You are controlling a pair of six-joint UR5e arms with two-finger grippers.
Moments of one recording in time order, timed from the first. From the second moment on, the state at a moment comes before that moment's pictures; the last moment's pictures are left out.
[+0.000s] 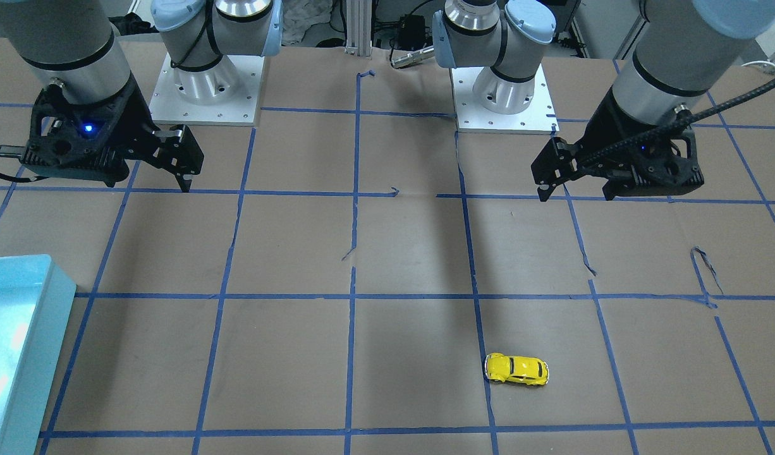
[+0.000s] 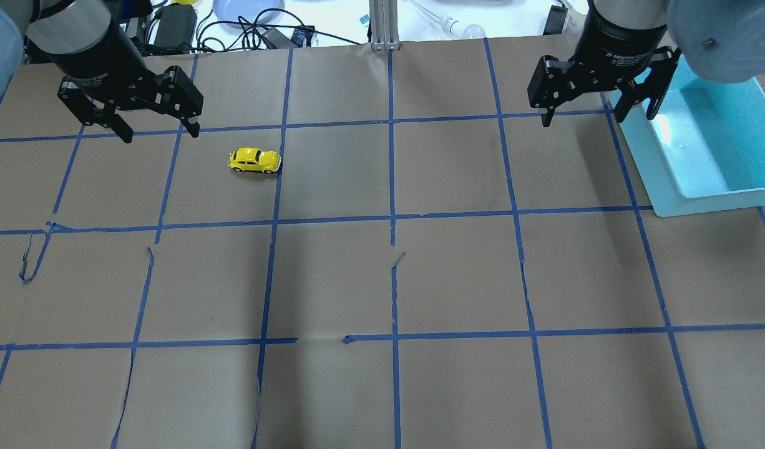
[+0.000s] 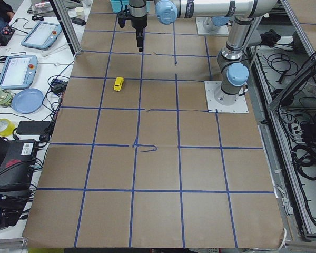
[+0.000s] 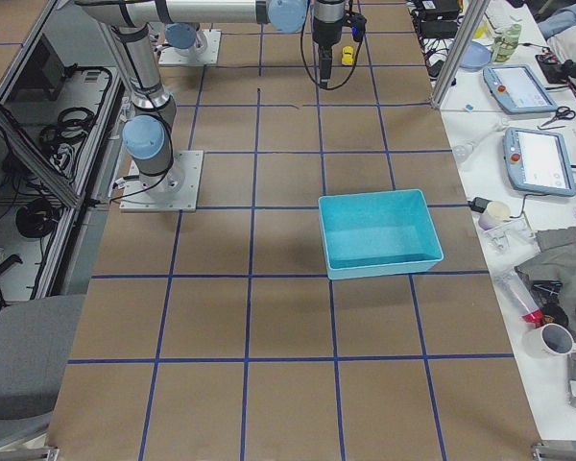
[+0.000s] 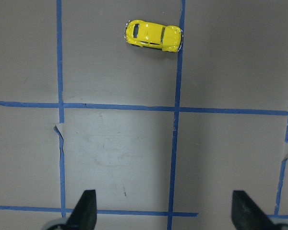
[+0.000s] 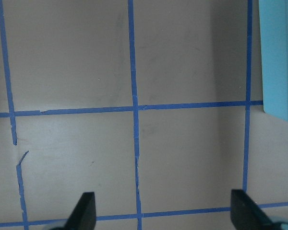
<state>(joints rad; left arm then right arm) -1.46 -1.66 -1.50 -1.57 1.57 0.05 1.57 -1.50 1.50 -1.58 -1.63 0.03</state>
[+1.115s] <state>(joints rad) -1.44 -1.83 -1.60 -1.20 1.57 -0.60 1.56 -1.48 1.50 -1.67 -1.58 0.02</state>
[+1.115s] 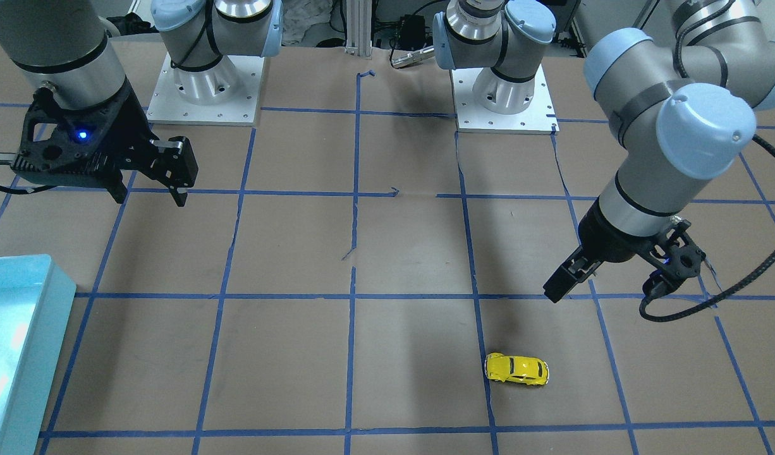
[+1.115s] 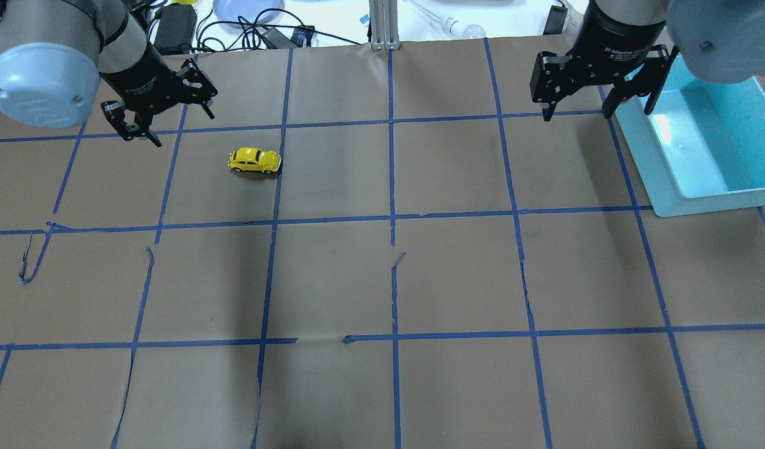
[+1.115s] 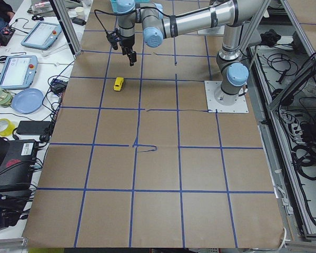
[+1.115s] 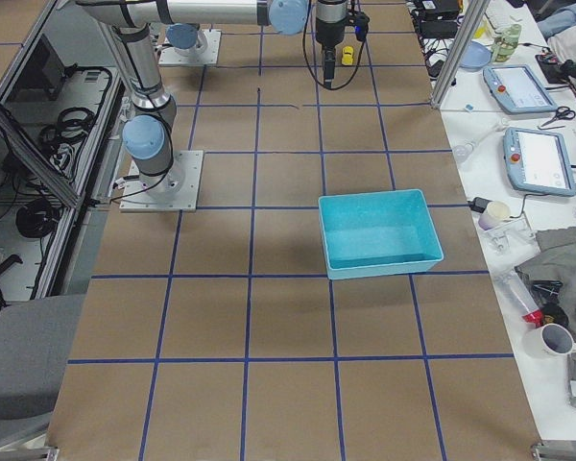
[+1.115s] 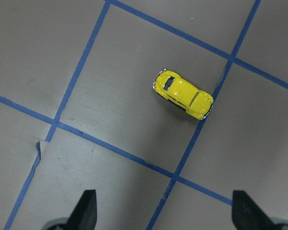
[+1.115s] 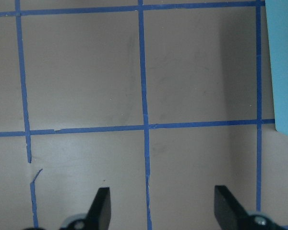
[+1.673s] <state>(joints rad) -1.44 -1.98 -1.61 -1.05 1.56 -1.05 1.56 -1.47 1.50 -1.71 -1.58 0.02</state>
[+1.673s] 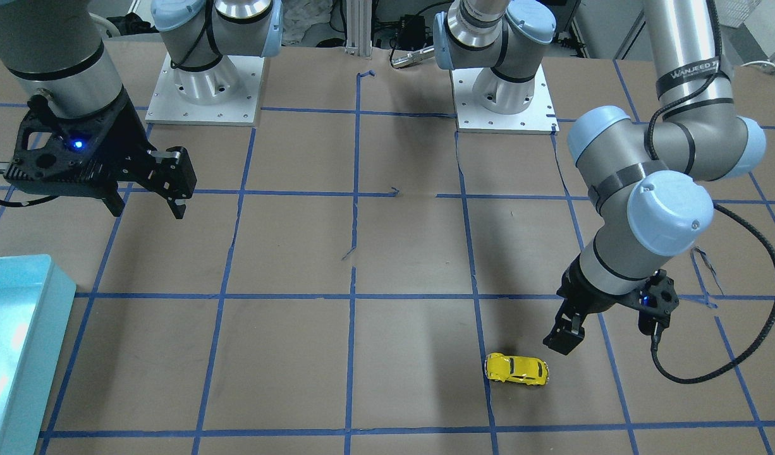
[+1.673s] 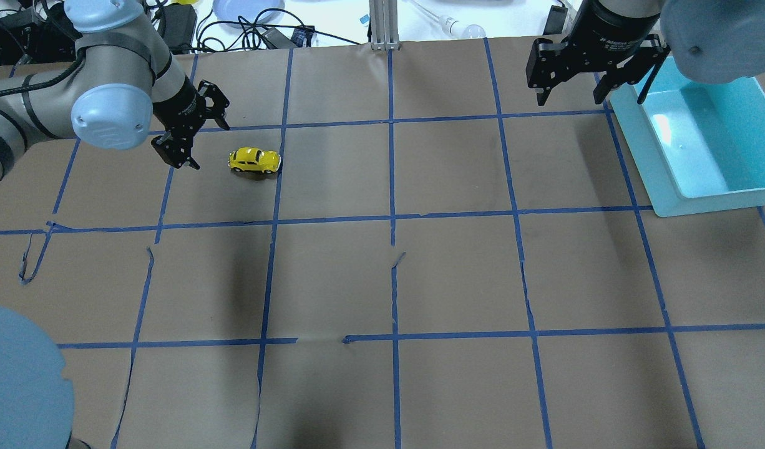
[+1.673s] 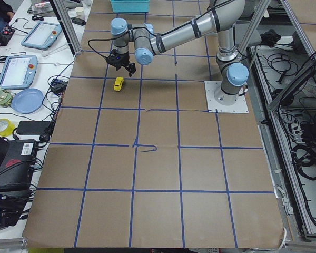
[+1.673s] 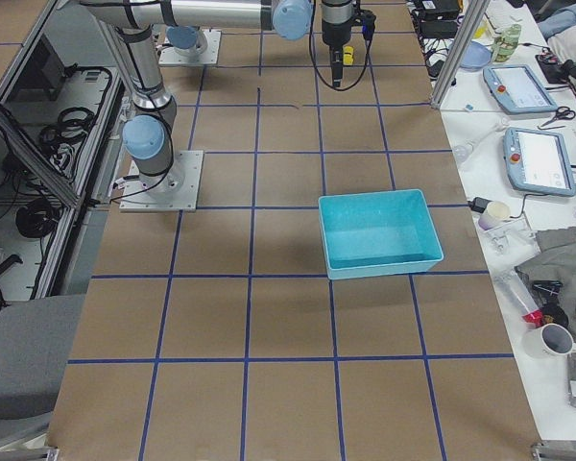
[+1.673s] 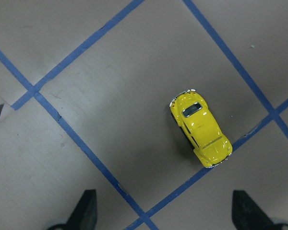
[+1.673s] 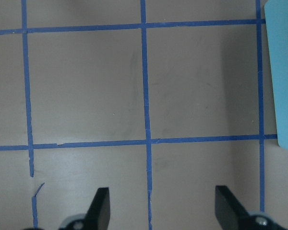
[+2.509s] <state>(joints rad) -1.45 -2.13 -1.60 -0.91 1.52 -1.25 1.56 -1.48 1.51 -1.71 -1.58 0.02</state>
